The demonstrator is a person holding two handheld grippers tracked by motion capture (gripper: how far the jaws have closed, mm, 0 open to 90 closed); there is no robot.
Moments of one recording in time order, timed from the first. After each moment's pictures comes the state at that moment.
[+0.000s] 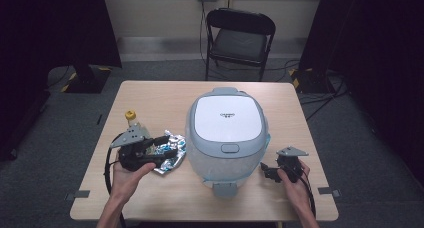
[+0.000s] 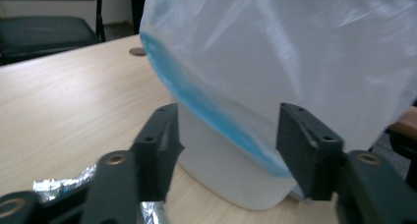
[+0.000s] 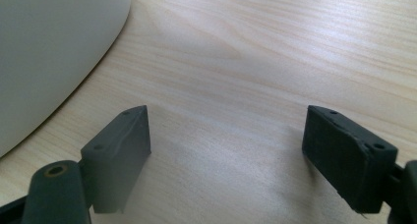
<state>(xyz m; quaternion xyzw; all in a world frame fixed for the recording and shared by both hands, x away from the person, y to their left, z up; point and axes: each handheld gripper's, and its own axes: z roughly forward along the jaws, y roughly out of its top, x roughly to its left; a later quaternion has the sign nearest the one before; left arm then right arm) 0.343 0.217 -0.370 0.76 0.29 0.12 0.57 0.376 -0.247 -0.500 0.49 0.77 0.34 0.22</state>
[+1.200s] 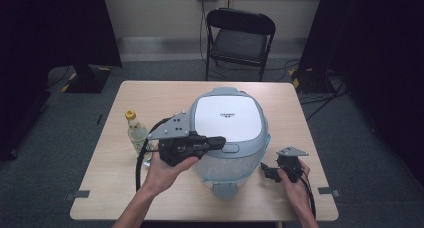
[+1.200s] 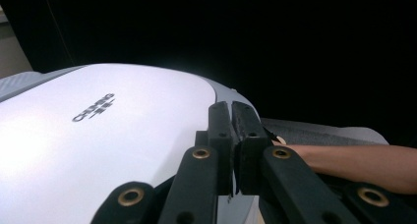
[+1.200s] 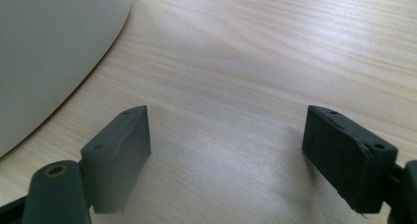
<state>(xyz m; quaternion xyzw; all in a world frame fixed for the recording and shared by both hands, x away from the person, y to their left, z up) 0.330 0.103 -0.289 0.78 0.12 0.07 0.62 0.376 -0.247 -0.500 0.49 0.77 0.34 0.22</state>
